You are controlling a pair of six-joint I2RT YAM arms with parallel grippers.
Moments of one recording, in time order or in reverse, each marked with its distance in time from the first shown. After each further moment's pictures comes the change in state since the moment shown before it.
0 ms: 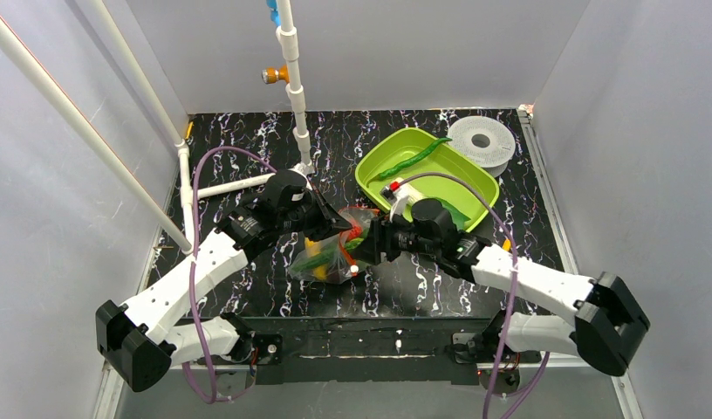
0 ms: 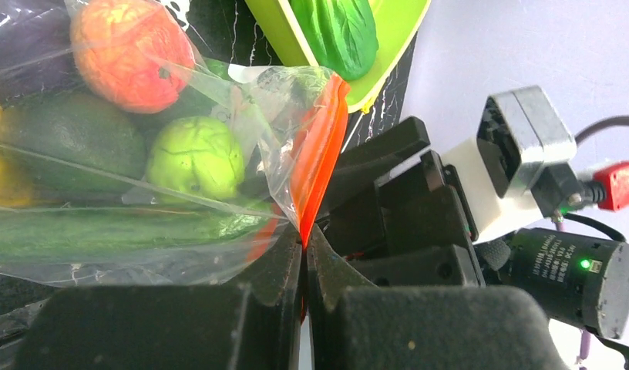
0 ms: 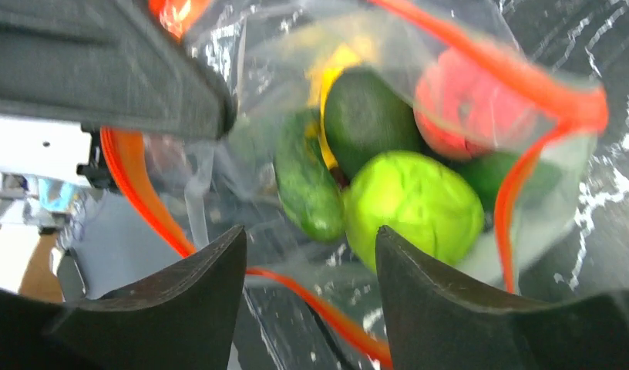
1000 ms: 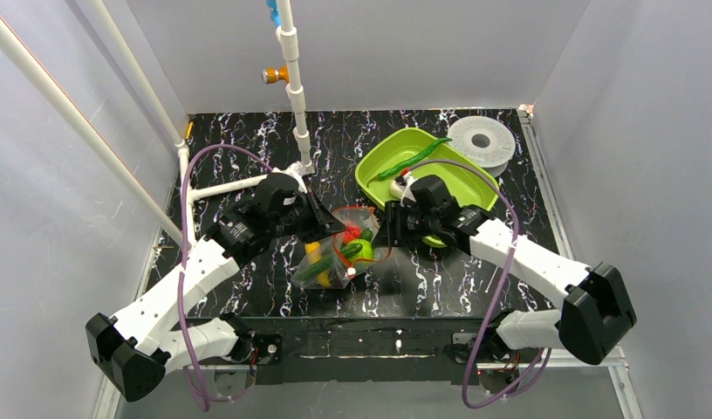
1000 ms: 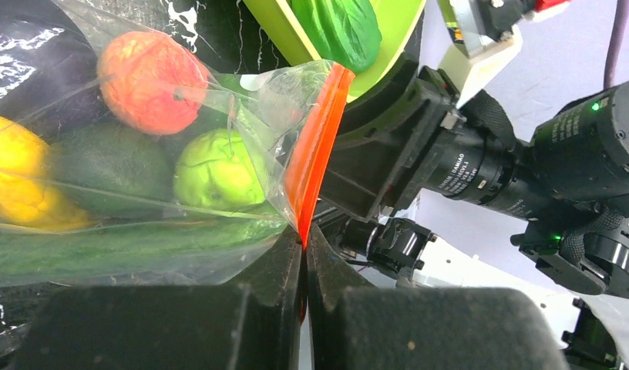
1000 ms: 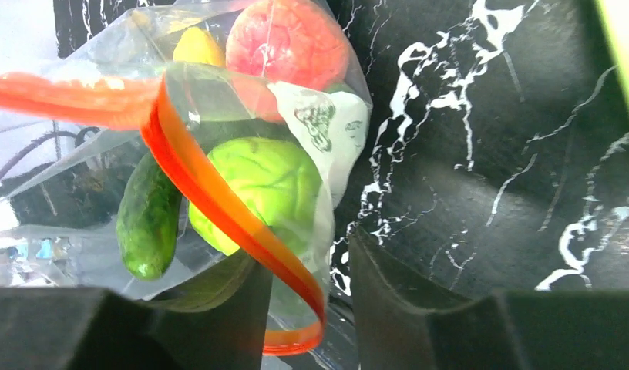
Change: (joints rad) left arm 0.000 -0.066 -0.001 -0.039 -0.013 0.106; right arm -0.145 0.075 0.235 -0.580 0.031 0.027
